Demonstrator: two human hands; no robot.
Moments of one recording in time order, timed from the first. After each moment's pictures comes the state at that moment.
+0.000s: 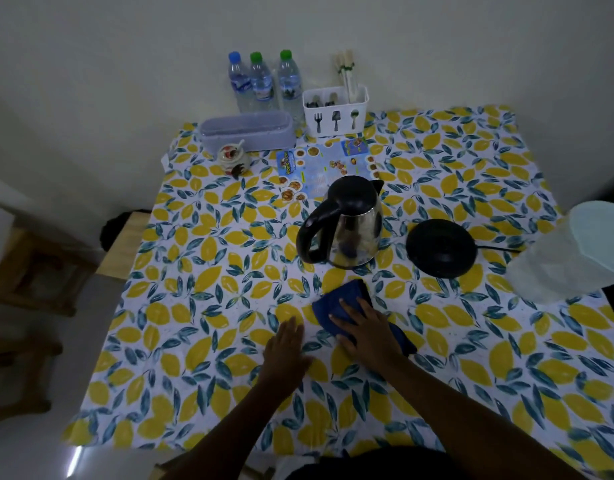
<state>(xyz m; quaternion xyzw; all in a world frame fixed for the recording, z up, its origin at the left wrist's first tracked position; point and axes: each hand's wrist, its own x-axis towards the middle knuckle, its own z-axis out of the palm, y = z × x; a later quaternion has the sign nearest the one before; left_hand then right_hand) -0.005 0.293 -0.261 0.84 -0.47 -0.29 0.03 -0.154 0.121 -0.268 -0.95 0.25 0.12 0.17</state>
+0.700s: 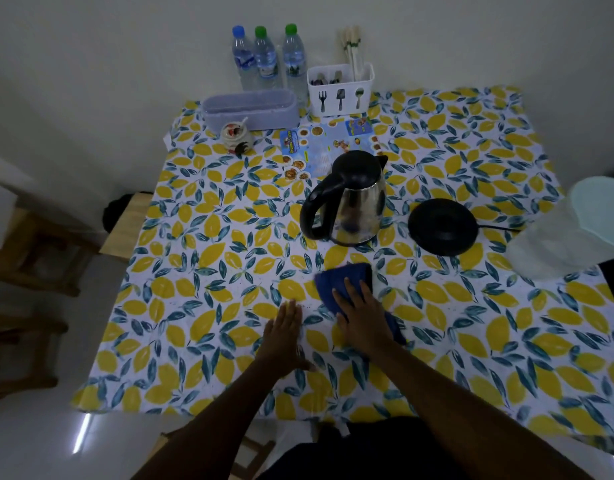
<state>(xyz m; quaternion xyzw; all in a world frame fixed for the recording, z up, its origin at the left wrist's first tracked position) -0.005 0.313 -0.263 0.80 -0.50 -0.33 -0.04 -0.150 0.152 -0.264 -0.92 0.31 0.13 0.18</state>
